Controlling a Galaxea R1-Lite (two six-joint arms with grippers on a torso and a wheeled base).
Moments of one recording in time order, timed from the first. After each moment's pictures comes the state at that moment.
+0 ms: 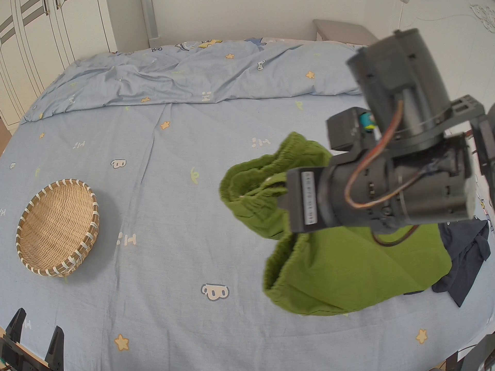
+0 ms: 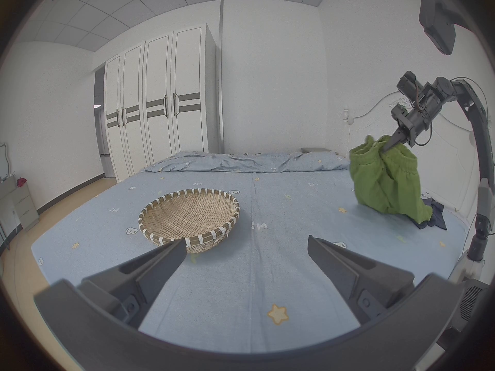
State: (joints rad) left arm 0.00 0.02 -0.02 0.00 0.02 0.00; right arm 0.97 1.72 -1.53 0.46 -0.28 0.44
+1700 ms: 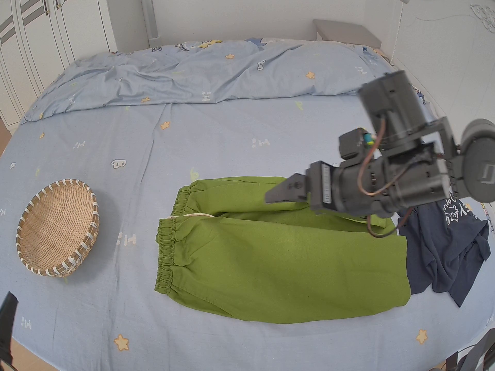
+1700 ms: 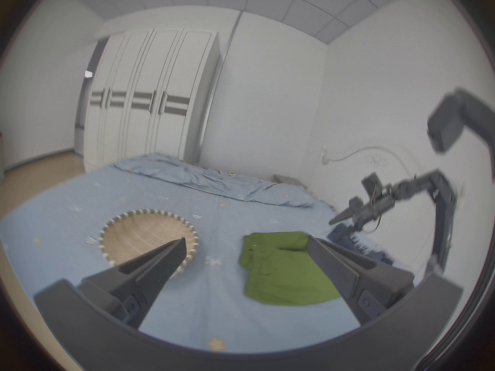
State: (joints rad) left arm -0.11 0.20 -0.37 0.07 -0.06 -0.21; right arm 0.73 1.76 -1.40 0.30 0.07 0.57
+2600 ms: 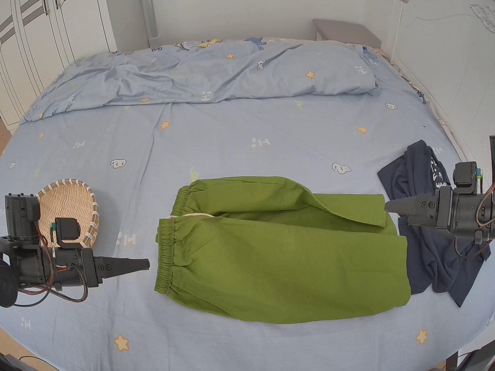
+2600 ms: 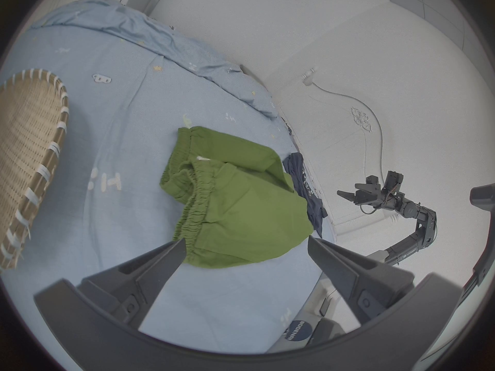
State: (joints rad) left arm -0.02 1.41 -0.44 -0.39 -0.78 -0.25; right arm 0.35 1.30 -0.81 0.03 0.29 0.48
